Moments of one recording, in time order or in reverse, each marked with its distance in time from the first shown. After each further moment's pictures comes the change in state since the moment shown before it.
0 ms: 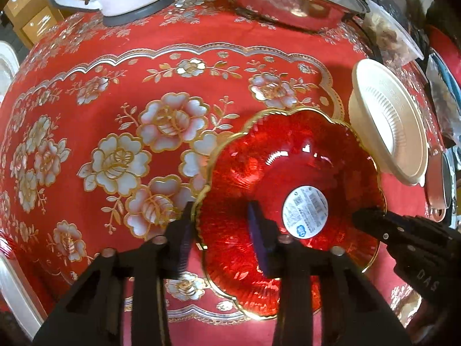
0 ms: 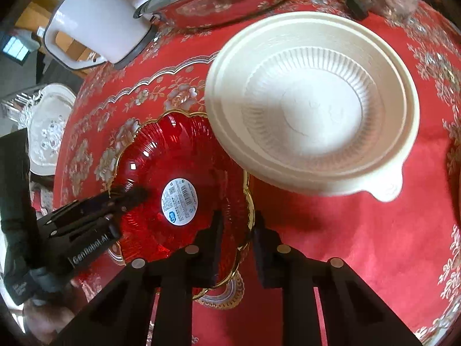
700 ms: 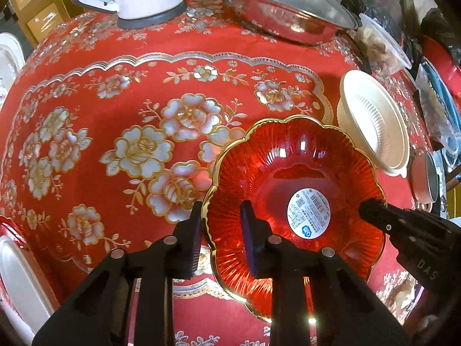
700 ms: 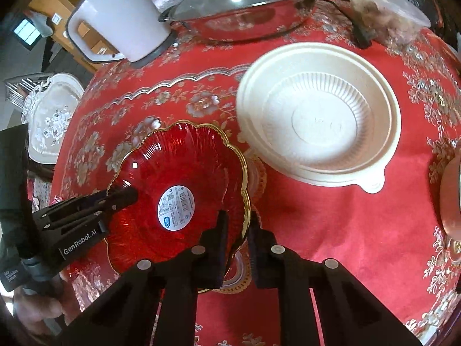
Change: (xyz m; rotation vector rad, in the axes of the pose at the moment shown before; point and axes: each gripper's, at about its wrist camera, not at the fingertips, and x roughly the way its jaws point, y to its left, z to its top) left arm -0.038 0.028 -0.021 -0.017 -0.041 -0.037; right arm -0.027 0.028 -0.013 -0.094 -0.063 -0.039
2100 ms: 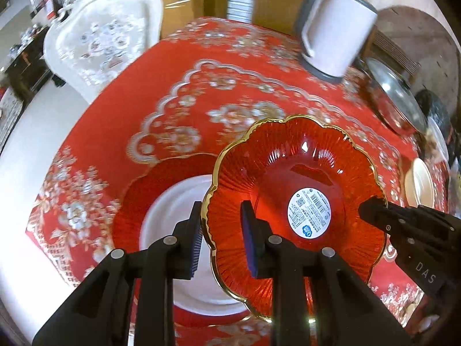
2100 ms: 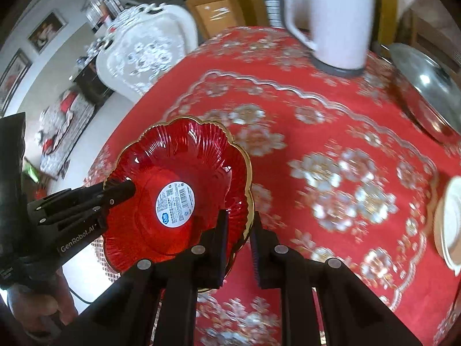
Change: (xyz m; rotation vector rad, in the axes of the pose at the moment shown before) left arm -0.119 0.216 -0.090 -0.389 -0.163 0.201; right arm 0.008 0.270 -0.022 -0.477 0.010 0.139
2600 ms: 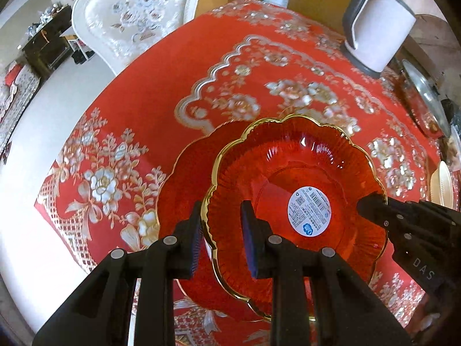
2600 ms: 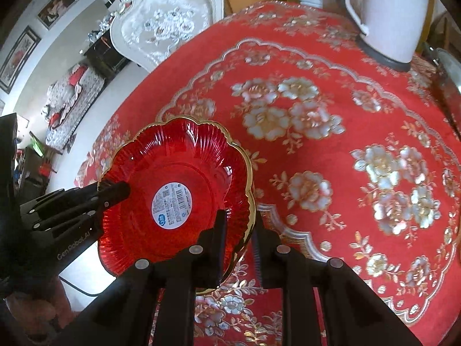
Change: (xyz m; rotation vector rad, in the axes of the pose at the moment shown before) left arm 0.022 0.055 -0.032 -0.077 0.067 0.076; right arm 0.060 0.051 -0.008 -0.070 0.109 0.034
